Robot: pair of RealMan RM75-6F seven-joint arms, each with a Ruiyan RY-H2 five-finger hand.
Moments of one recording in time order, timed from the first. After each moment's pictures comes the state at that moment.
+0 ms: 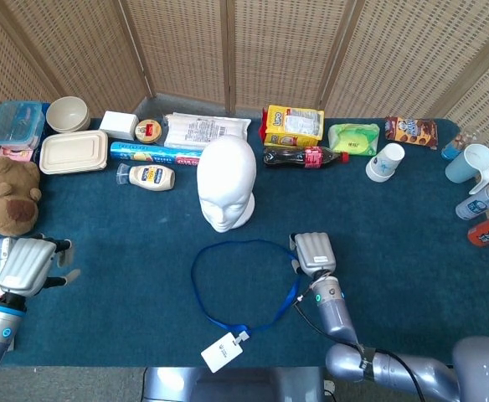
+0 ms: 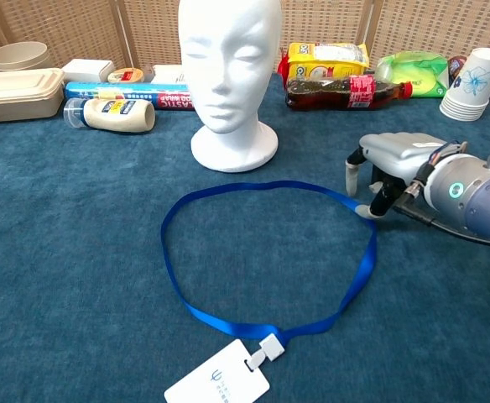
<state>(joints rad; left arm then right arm) -0.29 -1.13 -0.06 -1.65 1.47 1.30 0.10 0.71 -1.74 0.24 -1.52 -0.70 1.15 -0.80</state>
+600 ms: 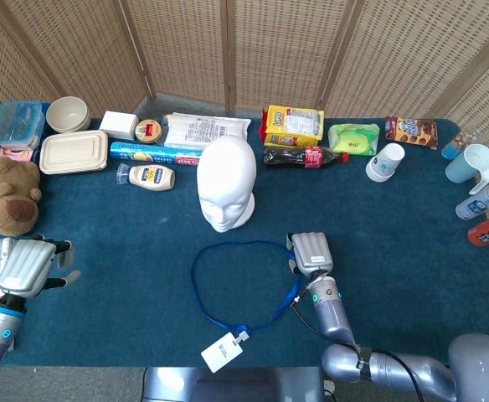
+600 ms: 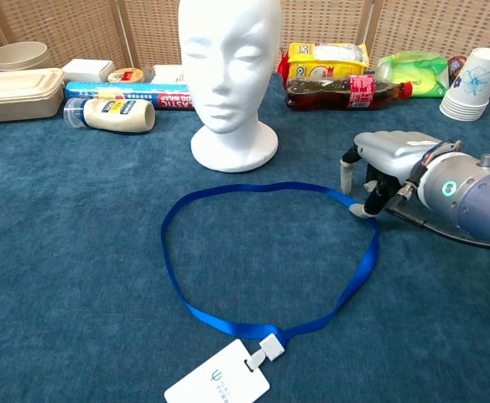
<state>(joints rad) -0.29 -1.14 -0.05 -1.65 1.48 1.30 0.09 0.73 -1.75 0.24 -1.53 -0.68 1.17 -0.80</state>
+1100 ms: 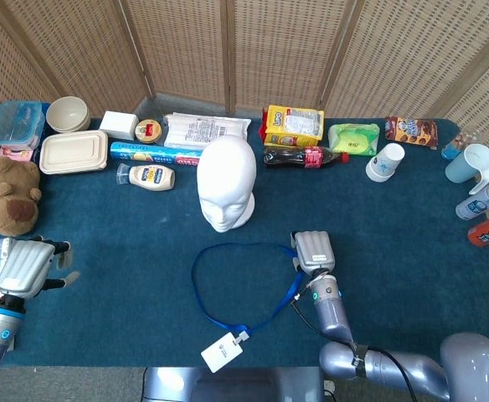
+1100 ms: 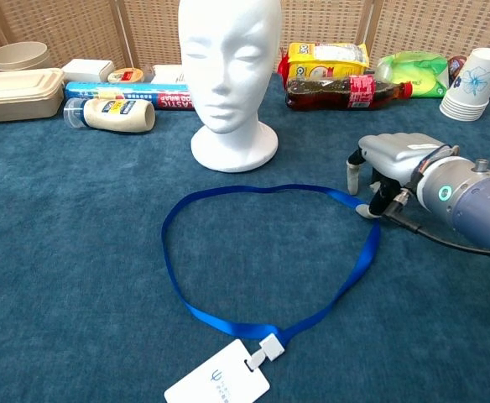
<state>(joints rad) -0.28 -1.14 -0.05 -1.64 1.48 1.30 0.08 0.74 -1.79 0.23 -1.46 -0.67 1.19 -0.82</state>
